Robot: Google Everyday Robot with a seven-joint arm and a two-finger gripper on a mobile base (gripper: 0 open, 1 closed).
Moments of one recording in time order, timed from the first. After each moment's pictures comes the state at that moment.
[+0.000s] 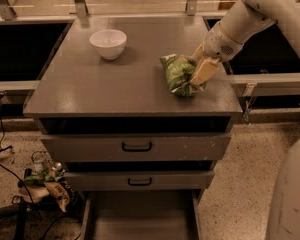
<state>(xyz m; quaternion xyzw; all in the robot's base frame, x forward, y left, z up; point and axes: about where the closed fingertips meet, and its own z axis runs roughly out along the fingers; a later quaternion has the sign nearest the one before) 0.655 -0.147 0.852 -0.65 0.72 0.11 0.22</state>
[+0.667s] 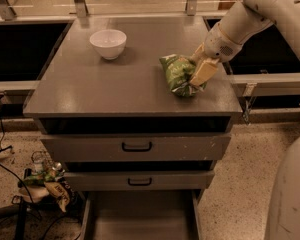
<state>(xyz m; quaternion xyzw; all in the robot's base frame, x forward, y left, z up) 0.655 -0.146 0.852 -0.65 0.72 0.11 0.22</state>
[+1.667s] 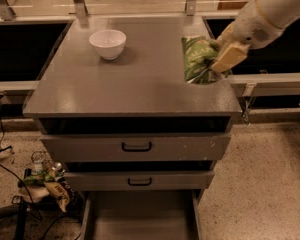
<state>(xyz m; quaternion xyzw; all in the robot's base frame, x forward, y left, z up) 0.603 -0.179 0.937 -0.60 0.75 0.05 0.28</state>
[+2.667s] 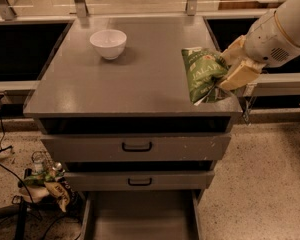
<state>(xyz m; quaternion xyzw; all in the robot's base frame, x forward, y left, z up) 0.537 -0.179 0.937 -0.63 0.72 0.06 0.28</state>
